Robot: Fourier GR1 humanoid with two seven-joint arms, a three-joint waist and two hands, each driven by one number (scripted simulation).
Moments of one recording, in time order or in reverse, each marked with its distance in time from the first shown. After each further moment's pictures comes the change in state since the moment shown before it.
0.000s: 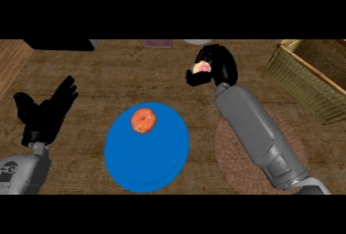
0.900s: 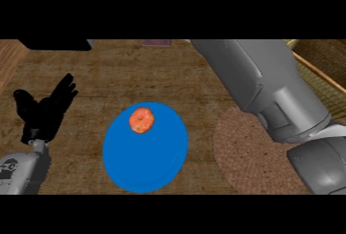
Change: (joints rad) left arm -0.018 -0.006 0.016 0.012 -0.012 0.001 0.004; right arm -0.629 -0.055 0.033 0.241 0.393 -0.215 0.730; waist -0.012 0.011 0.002
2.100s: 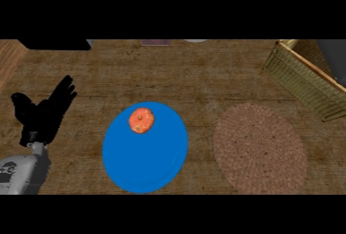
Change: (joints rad) left arm 0.019 -0.012 0.018 -0.013 -0.014 -0.019 -0.008; right arm 0.024 -0.334 -0.069 0.207 0.101 0.007 -0.040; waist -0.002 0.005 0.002
